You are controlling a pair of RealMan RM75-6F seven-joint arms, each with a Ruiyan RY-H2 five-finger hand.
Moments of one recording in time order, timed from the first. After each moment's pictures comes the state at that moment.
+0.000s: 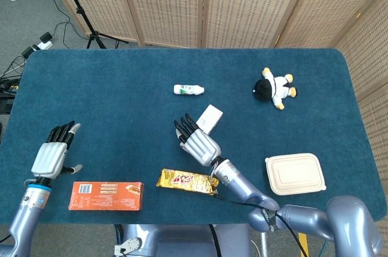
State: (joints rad) left arm -0.32 -1.34 -0.05 -1.48 1.32 1.23 0.09; right arm 0.87 -1.78 0.20 -1.33 -1.31 0.93 -1.12
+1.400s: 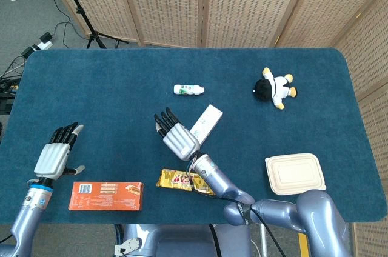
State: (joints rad) left arm -0.32 -1.35 -0.05 -1.47 1.33 1.21 0.08; right arm 1.03 -1.93 0.26 -1.17 -1.20 0.94 -1.08
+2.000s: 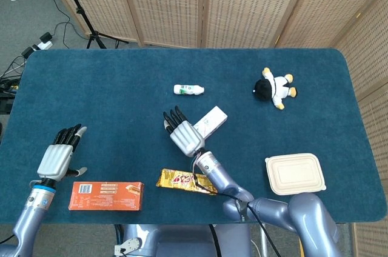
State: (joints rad) left arm -0.32 -1.36 -0.05 -1.46 1.34 1.20 0.08; right arm 1.03 -2.00 0.24 -1.01 -1.18 0.92 -0.97
